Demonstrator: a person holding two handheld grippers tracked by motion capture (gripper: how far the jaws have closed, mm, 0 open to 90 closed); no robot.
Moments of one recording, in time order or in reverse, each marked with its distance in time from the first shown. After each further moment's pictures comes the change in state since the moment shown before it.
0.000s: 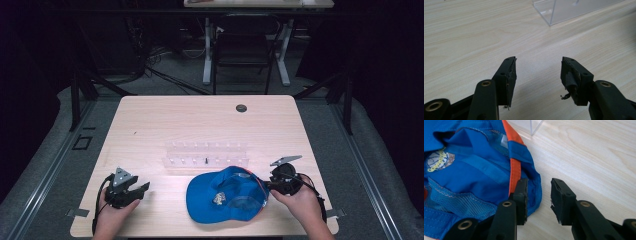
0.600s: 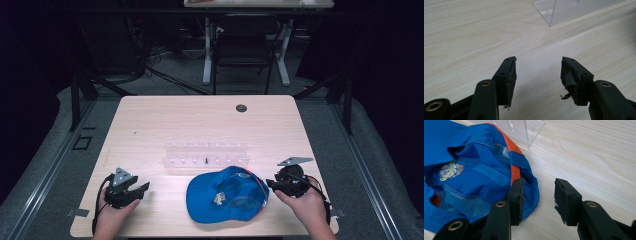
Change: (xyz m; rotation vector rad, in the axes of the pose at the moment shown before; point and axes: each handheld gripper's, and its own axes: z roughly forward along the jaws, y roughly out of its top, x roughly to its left) left arm 0.000 0.000 0.000 0.000 -0.002 -0.002; right arm -0.002 -0.006 -0.020 -0.092 -0.003 0.044
